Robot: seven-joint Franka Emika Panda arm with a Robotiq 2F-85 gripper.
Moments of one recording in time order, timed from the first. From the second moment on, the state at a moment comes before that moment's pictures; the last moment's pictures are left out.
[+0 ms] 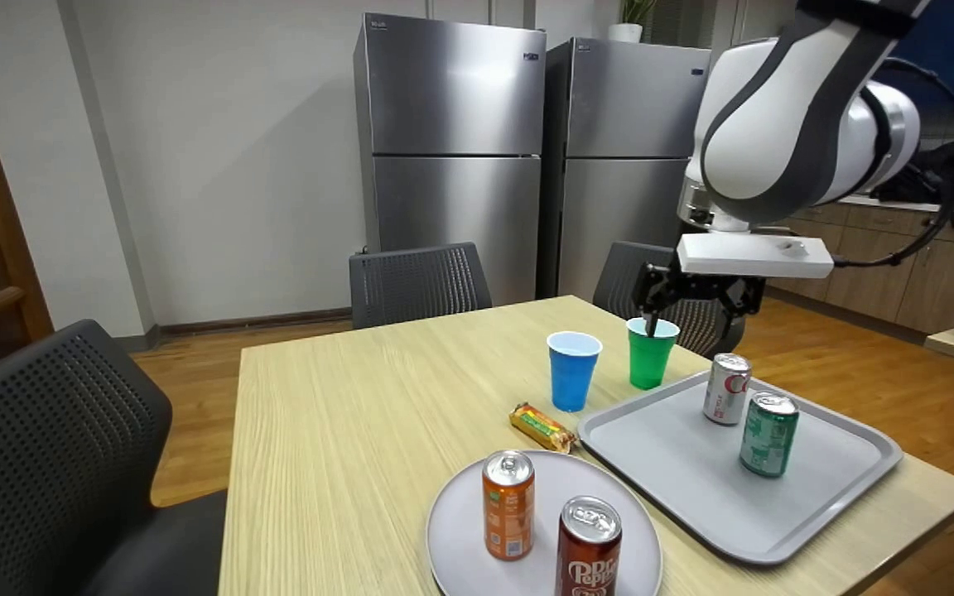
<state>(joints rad) 0.21 0.17 -0.27 -2.51 -0.21 2.89 0.51</state>
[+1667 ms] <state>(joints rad) 0.24 0.29 0.19 -2.37 -0.01 2.87 0.28</state>
